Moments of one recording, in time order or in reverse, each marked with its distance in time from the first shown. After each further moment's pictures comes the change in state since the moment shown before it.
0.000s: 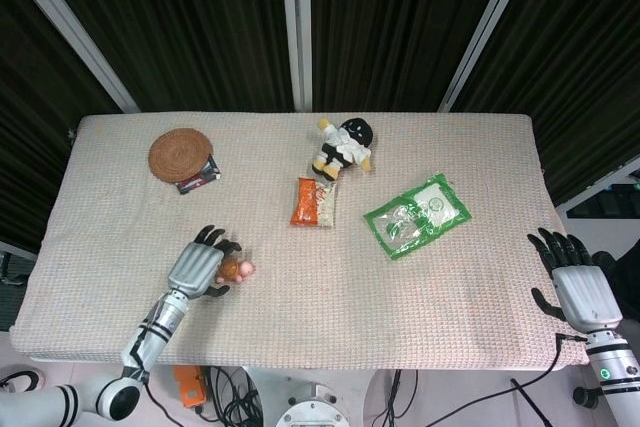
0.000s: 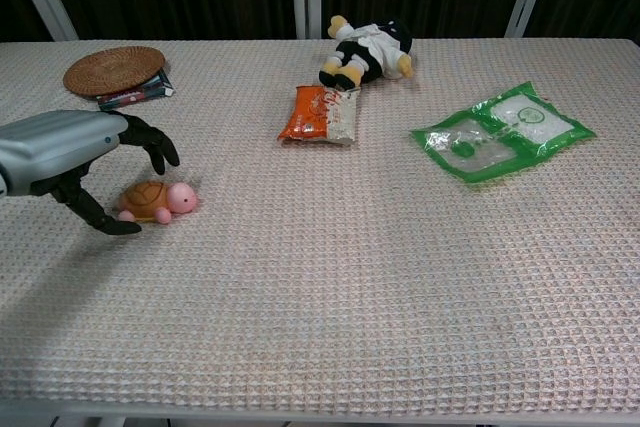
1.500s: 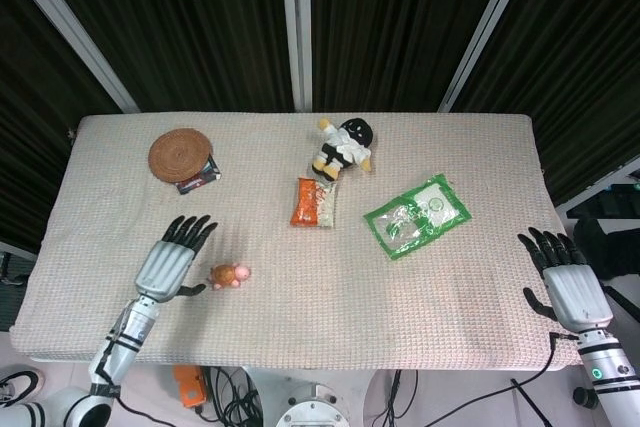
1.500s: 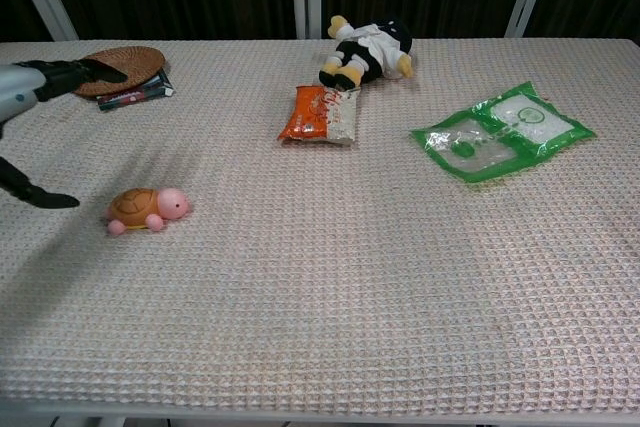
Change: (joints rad) left arm 0.095 0.143 0.050 -0.076 0.137 0.211 -0.080; right arm 0.009 -0.007 0.003 -0.039 -0.012 0.001 -0.041
